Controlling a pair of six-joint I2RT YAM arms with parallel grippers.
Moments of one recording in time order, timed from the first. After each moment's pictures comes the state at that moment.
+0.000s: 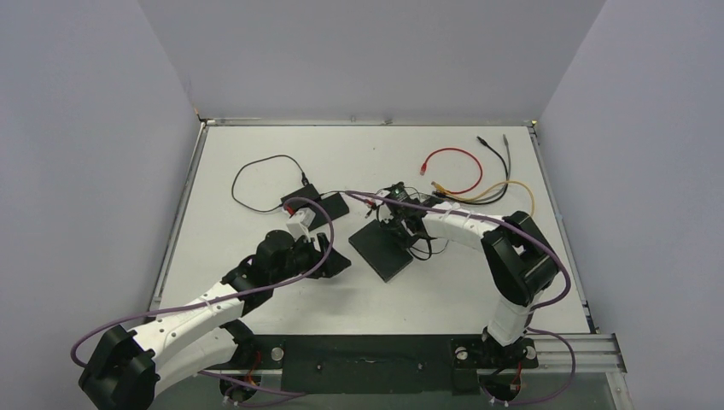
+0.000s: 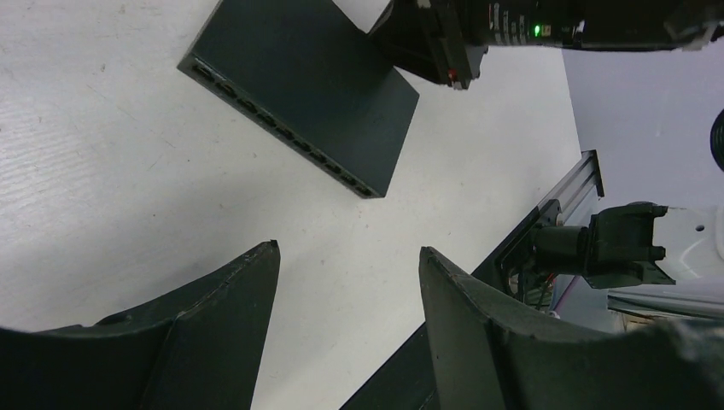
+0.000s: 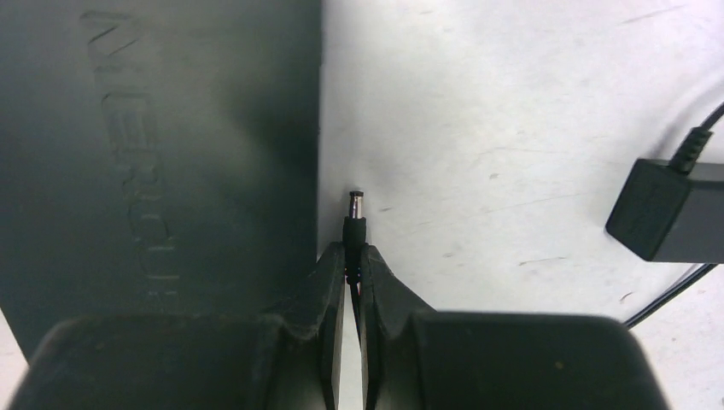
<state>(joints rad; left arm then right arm) -0.70 0.91 0.38 0.08 0.19 -0.77 0.63 1.77 1.08 -0.48 0.04 -0.16</state>
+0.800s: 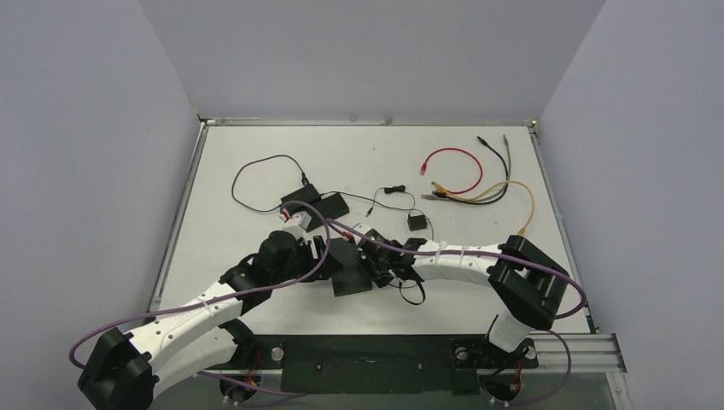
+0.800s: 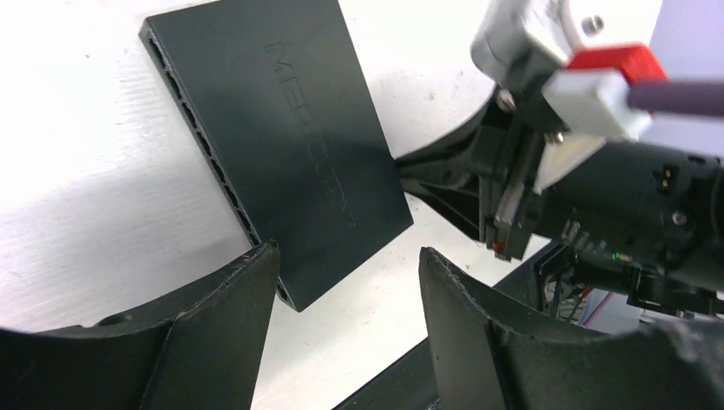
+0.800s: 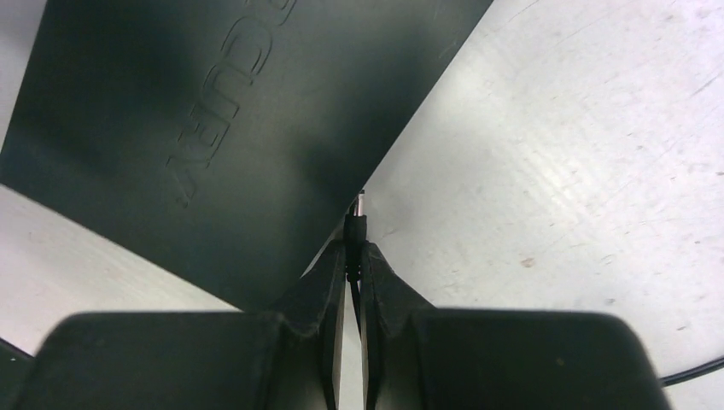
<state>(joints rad) -0.70 0.90 0.40 -0.09 0.12 -0.79 0.99 1.65 0.90 -0.34 0.10 0.18</state>
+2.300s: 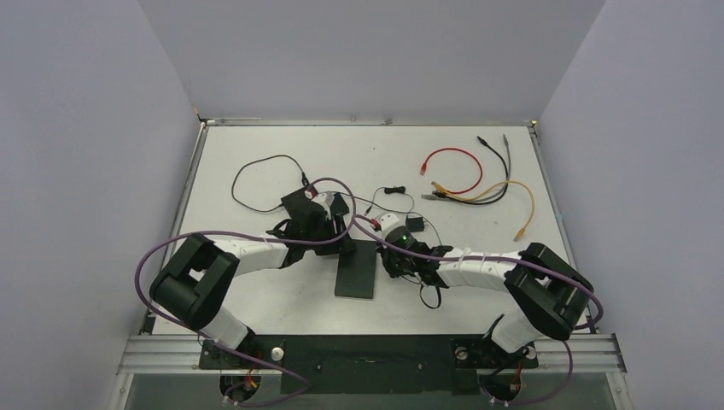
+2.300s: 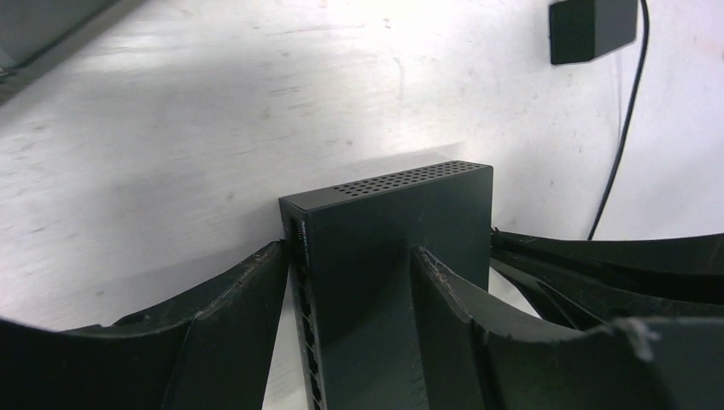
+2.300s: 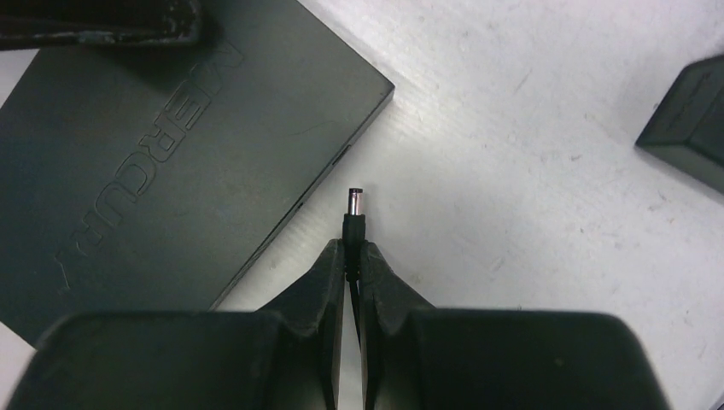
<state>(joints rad) -0.59 1.55 0.64 0.16 0.16 -0.70 0.86 1.53 0.65 0.04 0.12 0.22</state>
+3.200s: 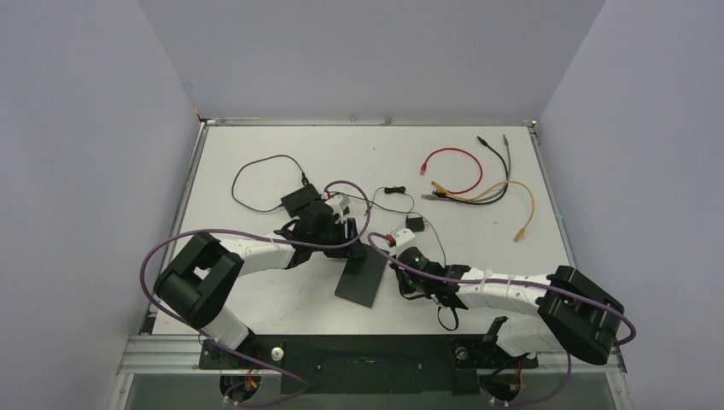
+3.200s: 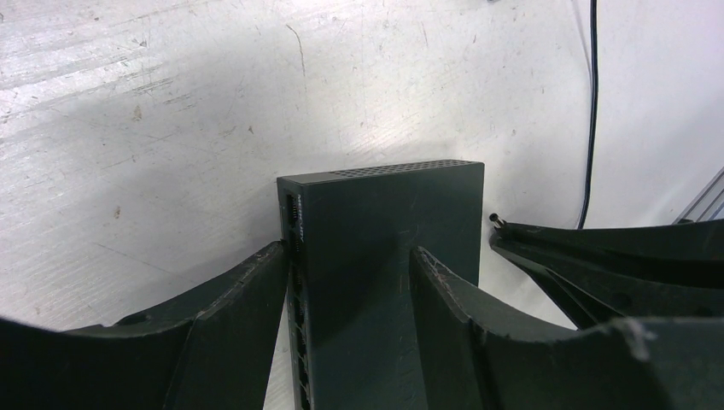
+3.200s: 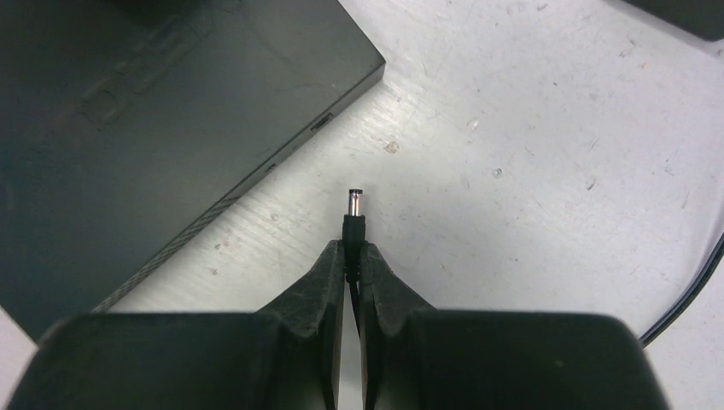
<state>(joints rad) -0.66 1.59 0.68 0.18 0.24 -0.61 0.96 1.28 0.45 -0.01 0.25 0.32</state>
